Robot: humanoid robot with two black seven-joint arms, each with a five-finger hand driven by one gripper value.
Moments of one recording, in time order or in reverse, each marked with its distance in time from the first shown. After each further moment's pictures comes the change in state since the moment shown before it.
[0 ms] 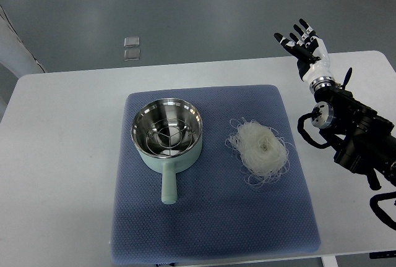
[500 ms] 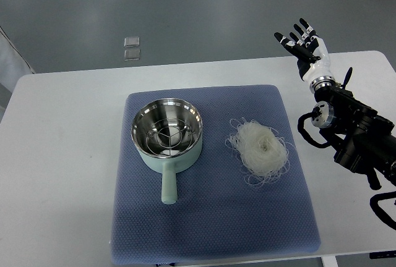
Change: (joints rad) left arm -0.002 0.000 0.002 0.006 -0.001 0.005 0.000; right arm 0.001 0.000 0.000 0.000 0.000 0.000 0.000
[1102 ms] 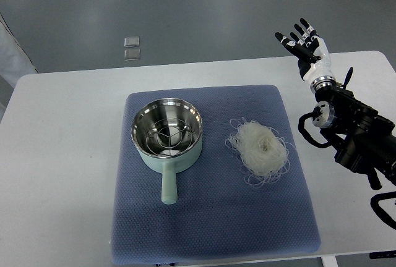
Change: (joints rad) left arm -0.003 0.000 -0.001 -0.001 -0.001 0.004 0.000; right arm 0.000 -0.003 0.000 0.000 0.000 0.002 0.000
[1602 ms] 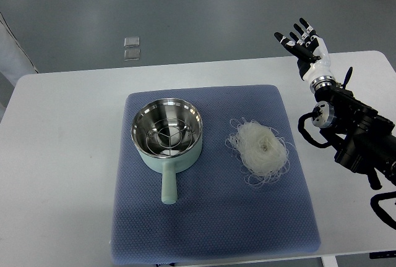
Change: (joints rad) left arm -0.002 0.000 0.000 0.000 0.000 0.000 -0.001; right arm 0.000 -0.001 -0.003 0.003 -0.007 0.002 0.000
